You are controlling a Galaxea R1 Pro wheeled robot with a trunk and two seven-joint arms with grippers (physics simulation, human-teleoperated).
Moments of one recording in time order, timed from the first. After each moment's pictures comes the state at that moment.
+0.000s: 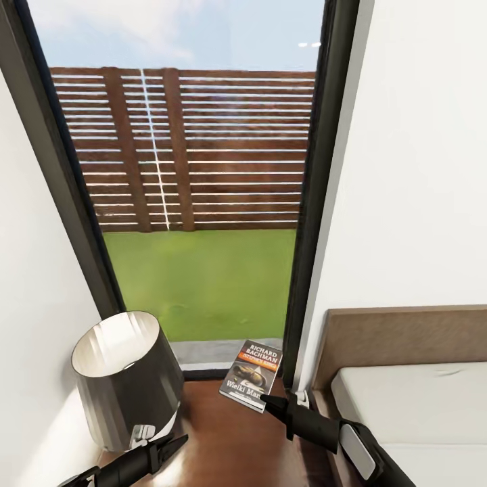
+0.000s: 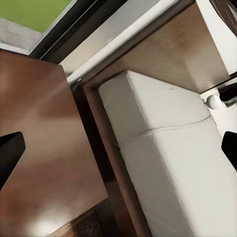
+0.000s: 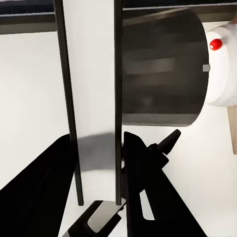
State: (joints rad) left arm -0.36 0.12 0.30 -0.43 0.12 0.08 -1.15; right arm -0.44 -0.01 -0.01 -0.58 -0.71 0.85 0.92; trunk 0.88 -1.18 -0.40
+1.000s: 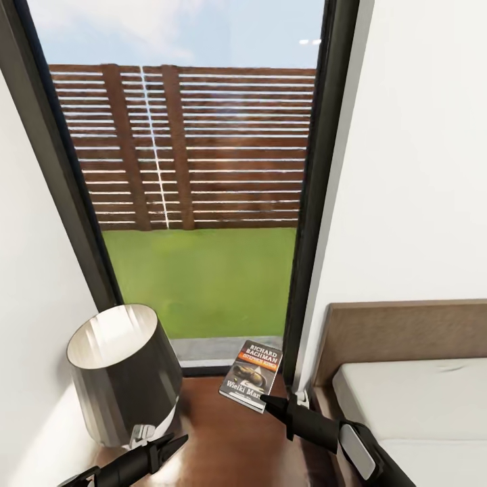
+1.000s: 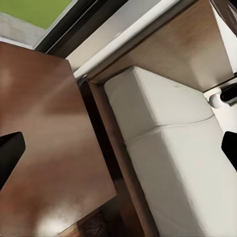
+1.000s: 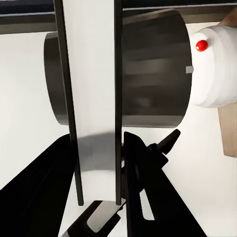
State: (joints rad) left arm -0.36 0.12 0.30 -0.43 0.12 0.08 -1.14; right arm -0.44 -0.01 -0.01 -0.58 -0.71 0.85 0.92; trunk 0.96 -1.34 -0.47
